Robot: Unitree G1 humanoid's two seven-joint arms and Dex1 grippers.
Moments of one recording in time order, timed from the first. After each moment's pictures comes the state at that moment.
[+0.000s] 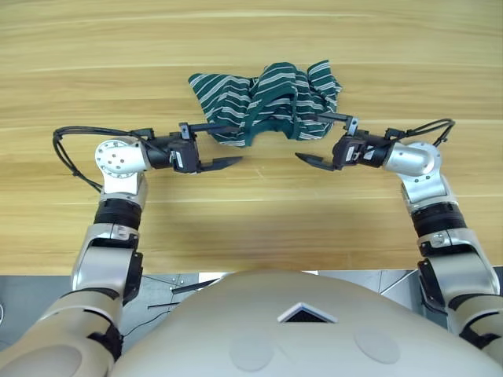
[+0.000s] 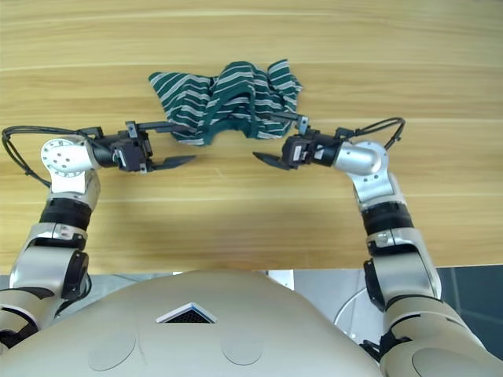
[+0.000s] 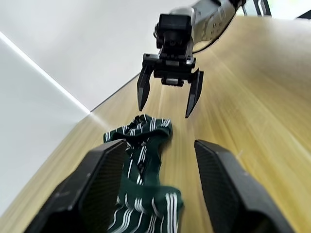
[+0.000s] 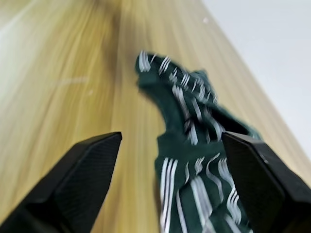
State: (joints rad) left arm -0.27 0.45 -0.12 0.63 -0.16 -0.98 -1.29; right arm -0.24 -0.53 0.23 0.51 -0.11 -0.78 0.89
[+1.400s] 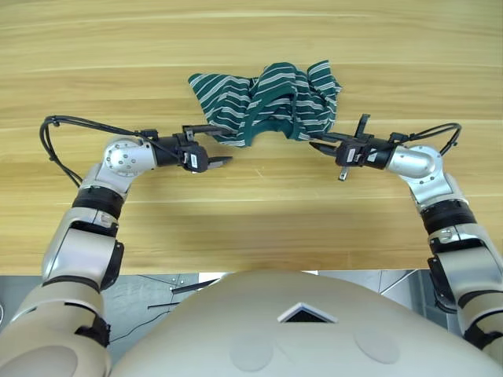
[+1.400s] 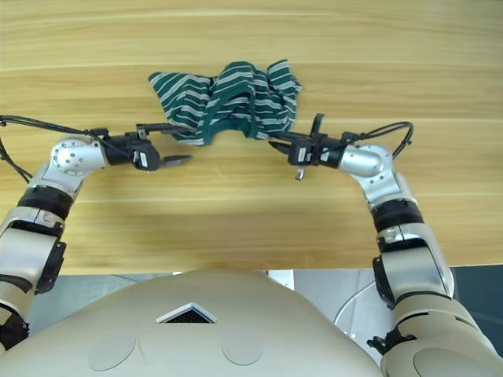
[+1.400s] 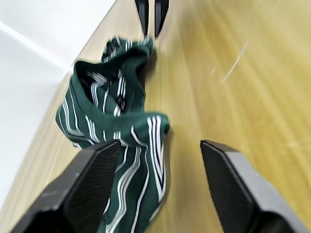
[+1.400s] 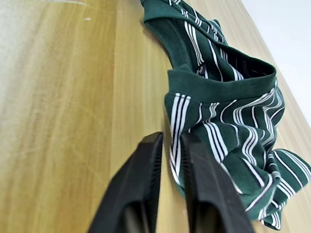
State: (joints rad) left arm -0.37 0.58 -0.36 0.80 0.14 -1.06 -0.87; right arm -0.28 -0.58 0.29 0.64 -0.18 -0.81 0.78
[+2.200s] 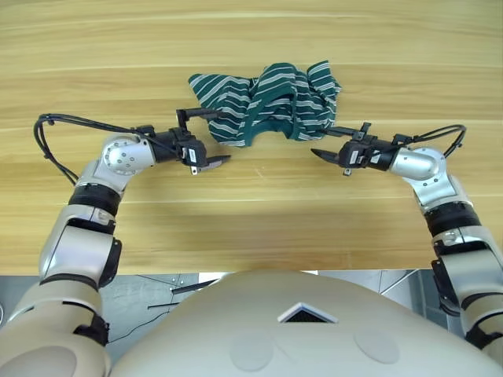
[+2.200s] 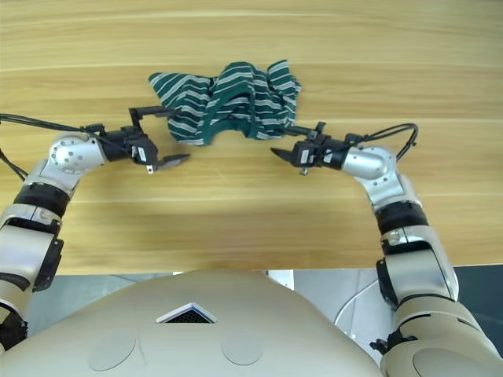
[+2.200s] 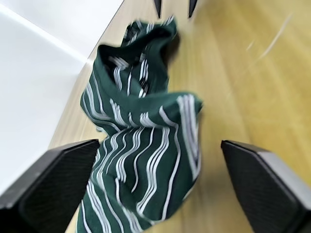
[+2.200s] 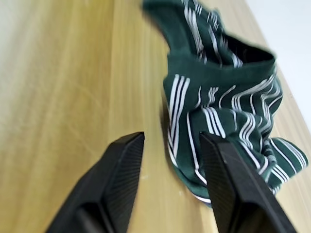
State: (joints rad) left arm -0.42 0.59 -0.35 0.87 0.31 -1.05 -0.65; right arm -0.29 -0.60 0.29 0.66 -0.23 -0.80 0.71
